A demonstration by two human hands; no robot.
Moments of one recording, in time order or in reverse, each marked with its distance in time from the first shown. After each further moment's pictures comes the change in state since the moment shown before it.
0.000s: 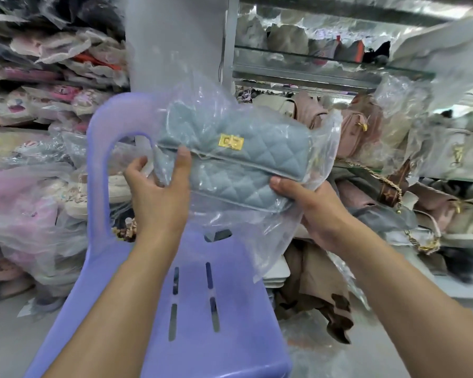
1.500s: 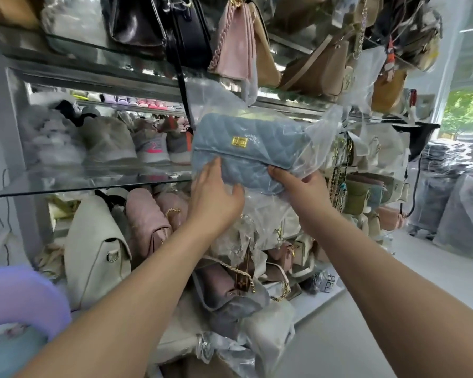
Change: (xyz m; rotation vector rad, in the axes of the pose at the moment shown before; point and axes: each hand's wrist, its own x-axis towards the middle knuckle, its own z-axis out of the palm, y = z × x) left_hand 0.001 0.160 0.385 0.402 -0.908 0.461; right_hand 0.086 -0.230 -0.247 -0.290 0.815 -0.200
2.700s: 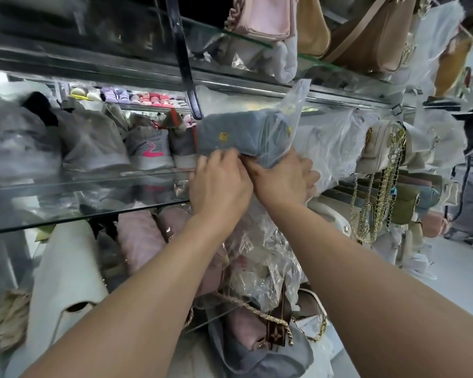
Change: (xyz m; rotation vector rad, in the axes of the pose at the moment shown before) left_hand 0.132 -0.067 0.043 0.325 0.274 0.166; right_hand 0.120 0.068 0.121 -0.694 0.333 0.066
